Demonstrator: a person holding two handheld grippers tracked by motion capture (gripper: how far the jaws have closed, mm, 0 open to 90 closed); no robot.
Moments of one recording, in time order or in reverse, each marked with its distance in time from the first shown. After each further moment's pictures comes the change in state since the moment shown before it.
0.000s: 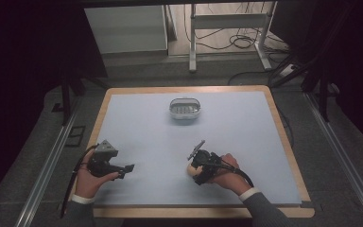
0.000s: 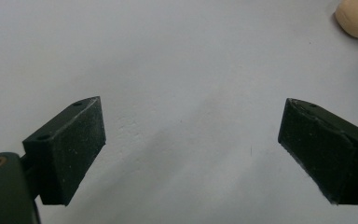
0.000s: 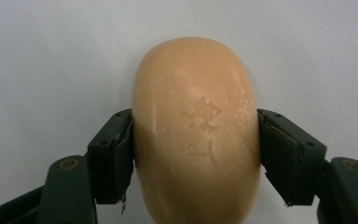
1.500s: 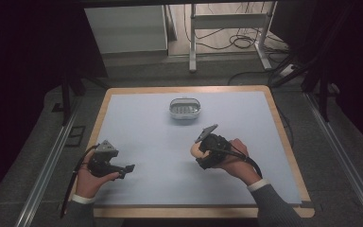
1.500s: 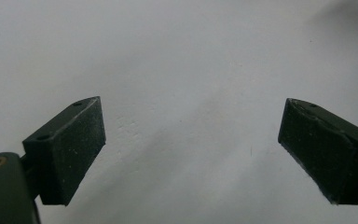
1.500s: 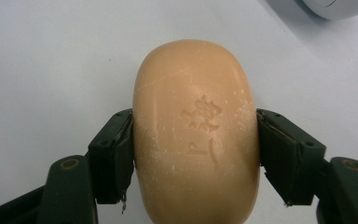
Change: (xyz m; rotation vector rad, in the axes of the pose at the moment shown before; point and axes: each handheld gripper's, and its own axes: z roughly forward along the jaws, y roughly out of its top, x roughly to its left) left arm -0.001 0.000 0.002 0.004 -0.001 0.000; right arm -0.027 0.010 -0.057 -0.160 -0.088 0.012
